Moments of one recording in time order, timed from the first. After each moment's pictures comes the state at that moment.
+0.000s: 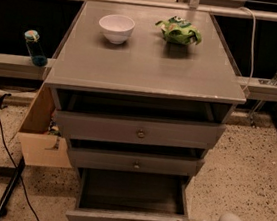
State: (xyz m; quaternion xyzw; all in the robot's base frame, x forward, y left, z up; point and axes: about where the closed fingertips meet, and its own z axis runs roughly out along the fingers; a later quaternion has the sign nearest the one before) arm 0.410 -0.265 0.167 -0.59 0.75 0.20 0.23
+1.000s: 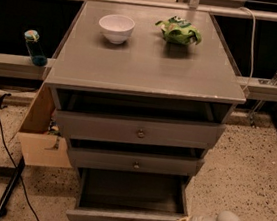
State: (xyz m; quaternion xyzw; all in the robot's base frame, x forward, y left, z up) arm 0.438 -0.244 0.167 -0.63 0.69 0.20 0.30
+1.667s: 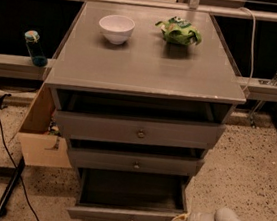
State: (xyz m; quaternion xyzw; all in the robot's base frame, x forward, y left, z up) arm 0.449 -0.240 0.164 -0.63 0.69 0.20 0.30
